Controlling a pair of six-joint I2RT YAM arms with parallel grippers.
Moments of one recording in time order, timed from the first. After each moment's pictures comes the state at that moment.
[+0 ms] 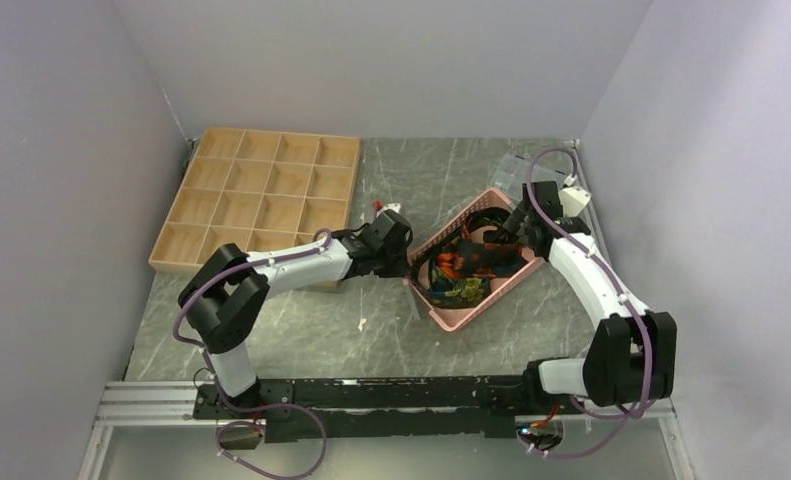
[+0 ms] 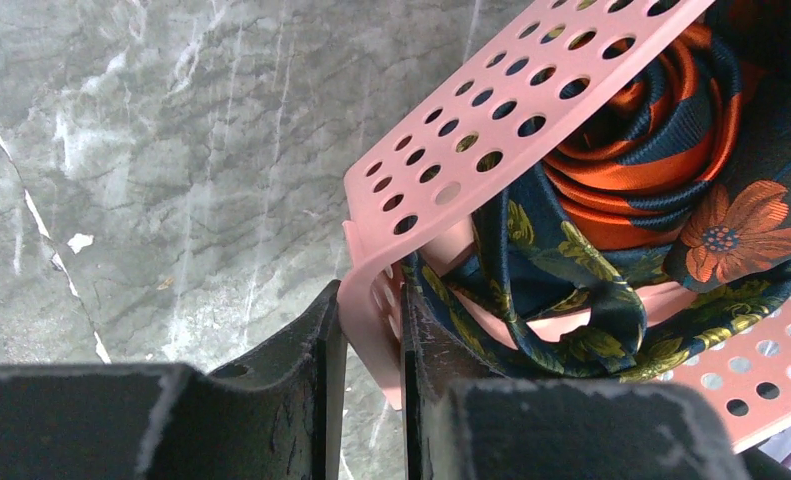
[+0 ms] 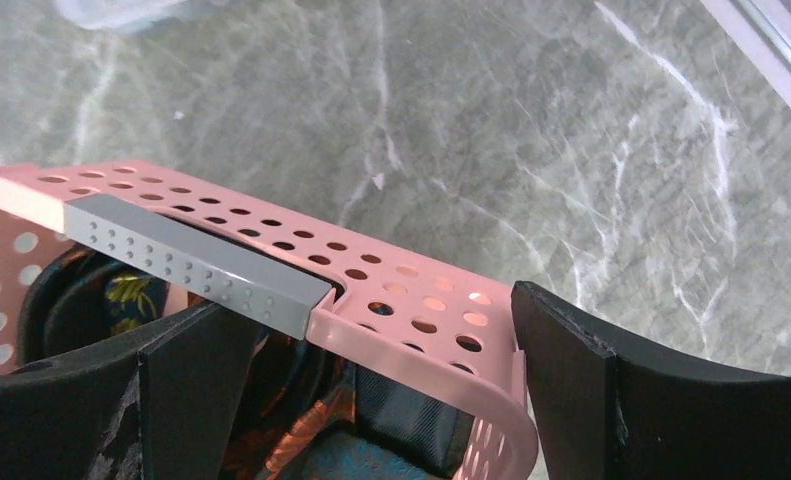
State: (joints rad) left arm -0.86 1.75 1.16 -0.28 -0.09 -0.78; right arm 0.13 1.30 0.97 -0.57 0.47 0.72
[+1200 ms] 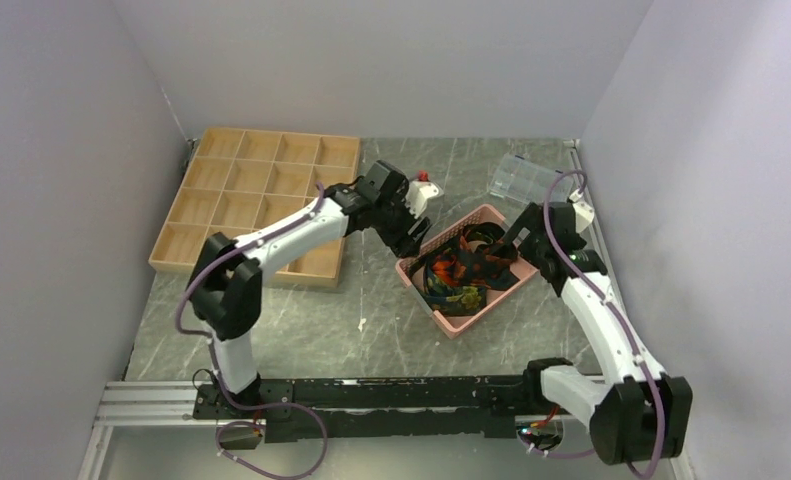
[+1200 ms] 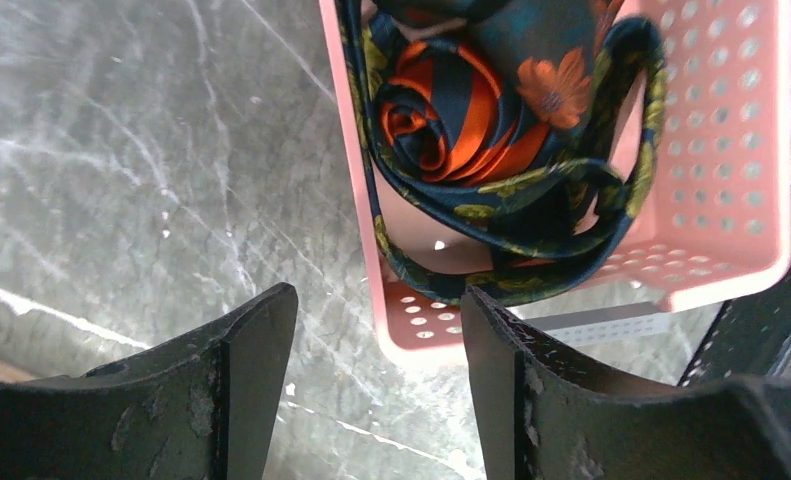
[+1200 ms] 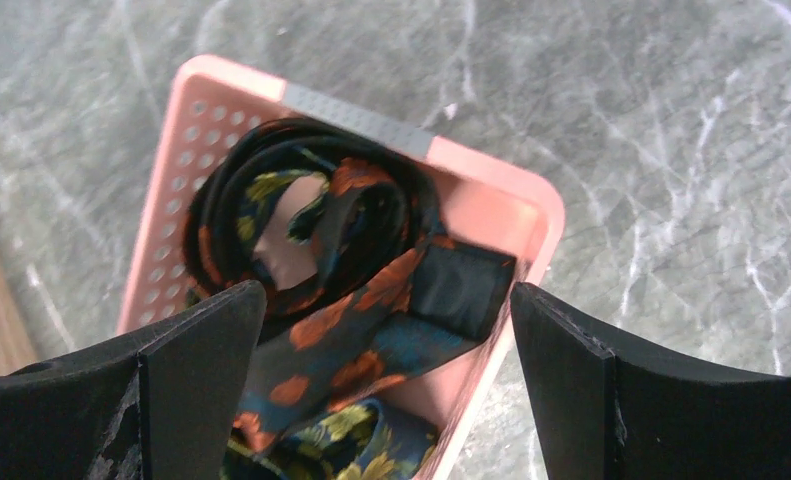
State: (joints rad) left arm -0.74 1.80 1.51 -0.53 0.32 0.15; right arm 0.09 1.06 0.78 -0.51 0.27 0.68
